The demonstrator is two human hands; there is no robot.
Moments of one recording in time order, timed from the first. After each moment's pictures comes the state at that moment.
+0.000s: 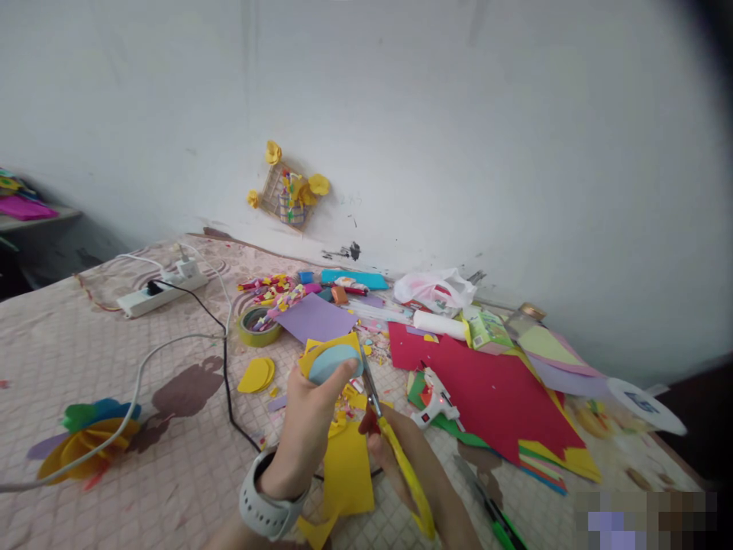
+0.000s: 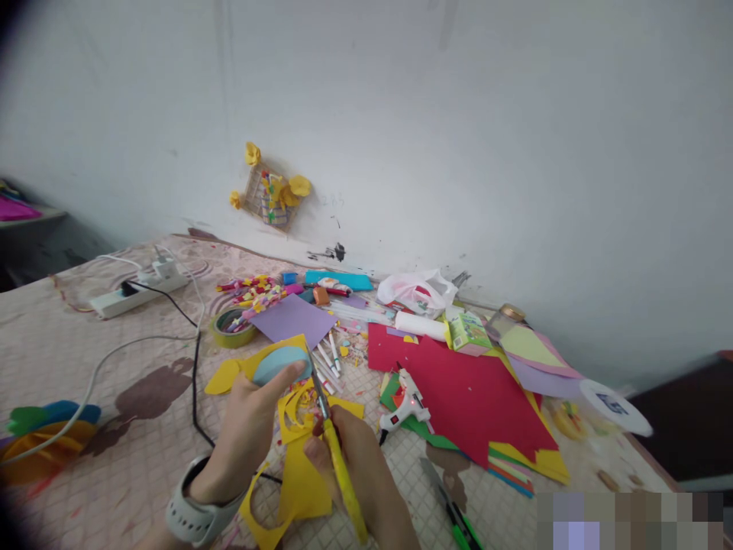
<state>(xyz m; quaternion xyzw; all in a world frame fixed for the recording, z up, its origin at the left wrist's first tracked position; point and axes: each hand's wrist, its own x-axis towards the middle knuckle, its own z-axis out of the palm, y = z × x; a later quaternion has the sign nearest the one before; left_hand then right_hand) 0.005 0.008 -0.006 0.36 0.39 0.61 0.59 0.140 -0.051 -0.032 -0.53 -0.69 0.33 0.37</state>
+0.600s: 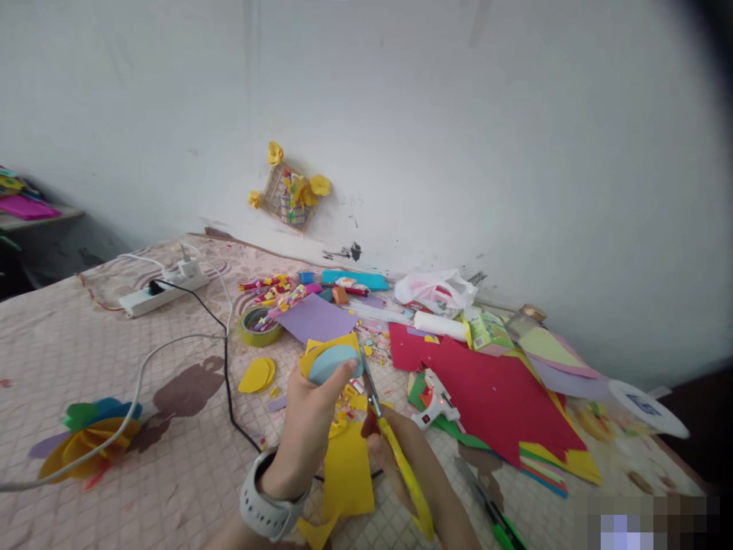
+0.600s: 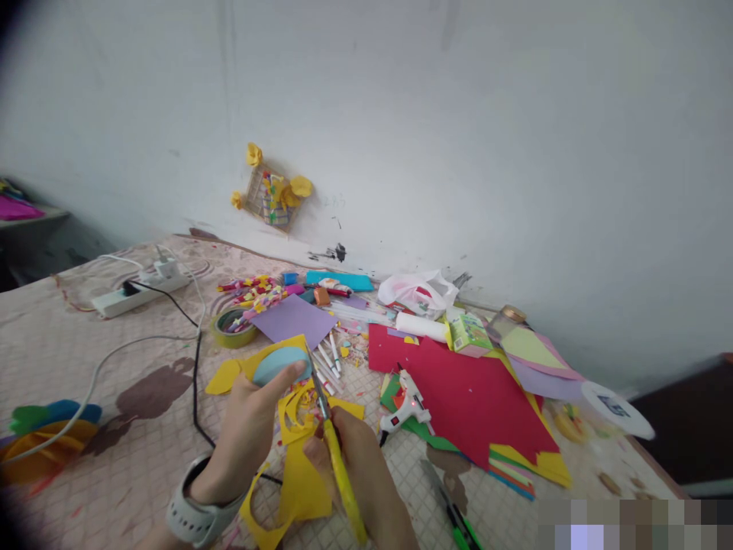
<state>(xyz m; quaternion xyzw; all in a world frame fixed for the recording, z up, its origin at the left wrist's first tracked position) 0.004 0.008 -0.008 0.37 0.40 0.60 0.58 0.140 -0.049 -0.035 -0.53 -0.71 0.32 0.34</state>
